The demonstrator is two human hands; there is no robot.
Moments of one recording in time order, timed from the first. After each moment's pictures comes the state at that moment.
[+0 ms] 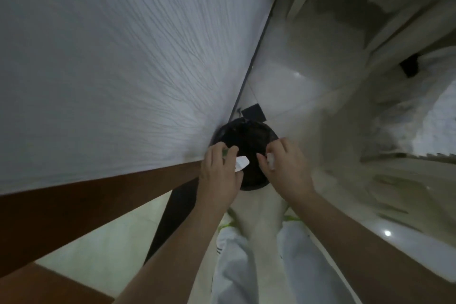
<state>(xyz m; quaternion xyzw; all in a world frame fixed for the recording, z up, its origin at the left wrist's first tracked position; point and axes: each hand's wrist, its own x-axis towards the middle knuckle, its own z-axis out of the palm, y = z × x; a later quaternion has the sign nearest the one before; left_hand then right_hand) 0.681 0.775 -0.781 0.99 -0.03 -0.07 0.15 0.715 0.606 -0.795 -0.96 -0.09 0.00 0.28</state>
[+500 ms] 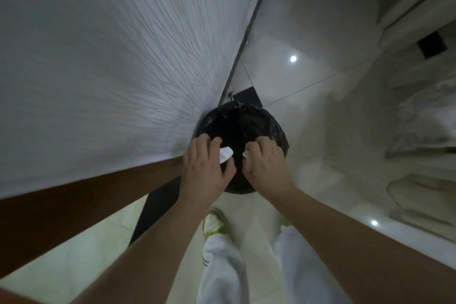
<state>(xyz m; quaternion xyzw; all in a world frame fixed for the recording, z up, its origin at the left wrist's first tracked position) 0.681 0.793 -0.924 0.99 -0.01 -0.07 0.11 0.700 0.629 -0.954 -0.97 -0.14 0.07 0.18</state>
